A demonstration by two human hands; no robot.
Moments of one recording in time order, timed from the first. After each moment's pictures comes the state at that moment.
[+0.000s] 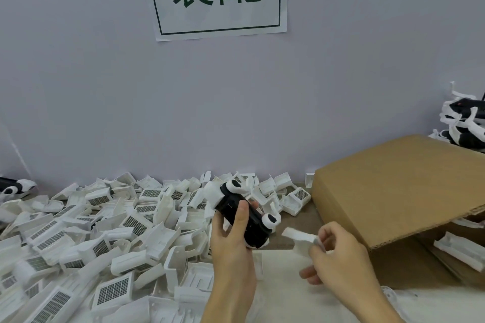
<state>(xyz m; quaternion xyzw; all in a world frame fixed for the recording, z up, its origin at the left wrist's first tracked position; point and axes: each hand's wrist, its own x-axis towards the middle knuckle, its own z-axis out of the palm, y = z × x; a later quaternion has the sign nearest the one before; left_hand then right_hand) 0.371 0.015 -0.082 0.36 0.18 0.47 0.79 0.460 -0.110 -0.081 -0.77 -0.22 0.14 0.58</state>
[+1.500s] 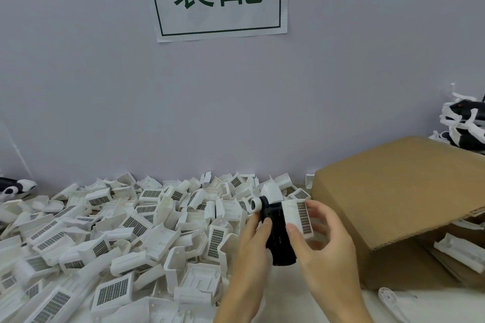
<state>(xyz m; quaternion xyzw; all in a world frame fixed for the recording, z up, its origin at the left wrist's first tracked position) 0.376 0.005 -0.089 0.56 0.23 0.30 0.73 0.446 -0.085 -0.095 -0.64 -0.29 -0.01 0.71</state>
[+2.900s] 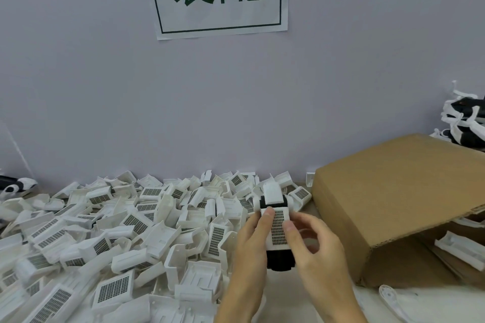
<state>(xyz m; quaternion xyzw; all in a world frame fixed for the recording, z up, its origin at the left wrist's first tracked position) 0.376 0.003 -0.090 0.54 0.19 0.34 0.75 0.442 -0.081 -0.098 -0.66 -0.31 0.04 0.68</state>
